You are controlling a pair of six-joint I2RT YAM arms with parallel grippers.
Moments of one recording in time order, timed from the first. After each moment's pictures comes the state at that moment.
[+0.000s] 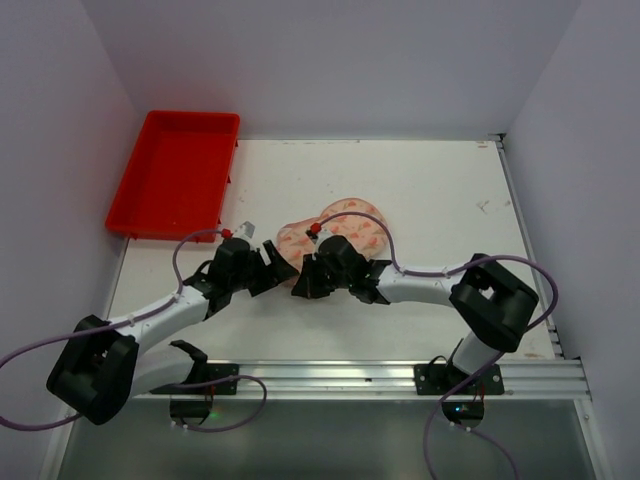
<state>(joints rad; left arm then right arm) -0.49 1.13 0.42 0.02 0.18 -0.92 0.95 1.65 0.84 0.18 -0.18 0.76</state>
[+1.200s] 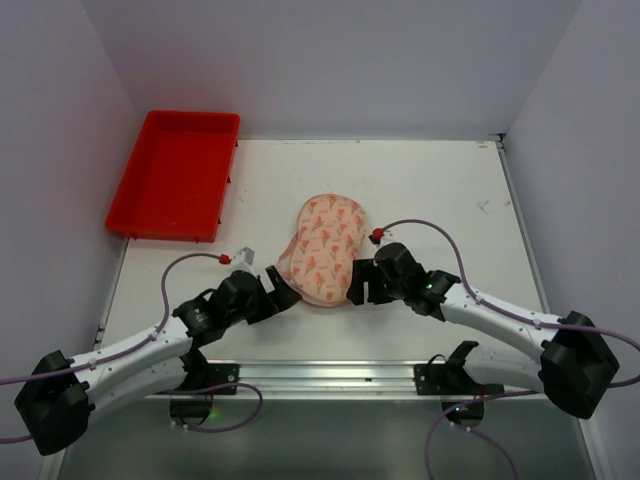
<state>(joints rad) -0.81 0.83 0.26 -0.12 -0.07 -1.14 0.79 1.16 0.60 -0.26 0.04 0.62</state>
